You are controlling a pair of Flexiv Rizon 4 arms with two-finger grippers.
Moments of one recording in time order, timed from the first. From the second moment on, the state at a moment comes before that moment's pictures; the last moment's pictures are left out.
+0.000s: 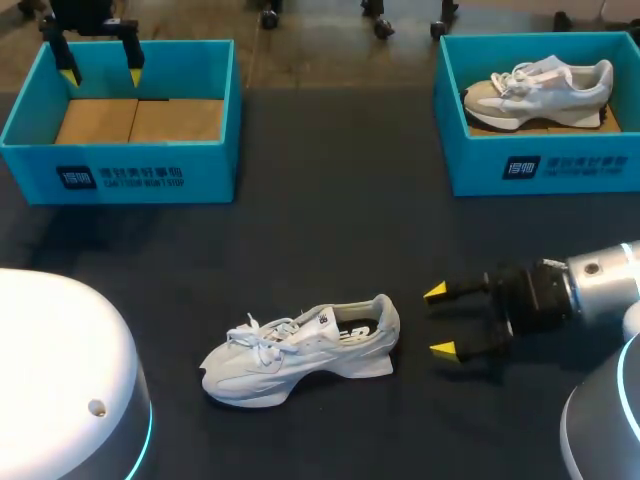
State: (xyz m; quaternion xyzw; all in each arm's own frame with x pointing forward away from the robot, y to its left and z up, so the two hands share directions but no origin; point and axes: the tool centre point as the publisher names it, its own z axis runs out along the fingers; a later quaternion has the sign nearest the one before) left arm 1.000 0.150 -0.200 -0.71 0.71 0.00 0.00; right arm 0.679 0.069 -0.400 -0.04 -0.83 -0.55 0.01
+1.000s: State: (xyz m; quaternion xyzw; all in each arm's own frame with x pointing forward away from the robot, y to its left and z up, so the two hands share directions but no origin) left arm 1.000 0.150 -0.200 -0.71 0.71 0.00 0.00; right arm 0.676 0.142 -0.406 0.06 -0.83 -0.55 0.07
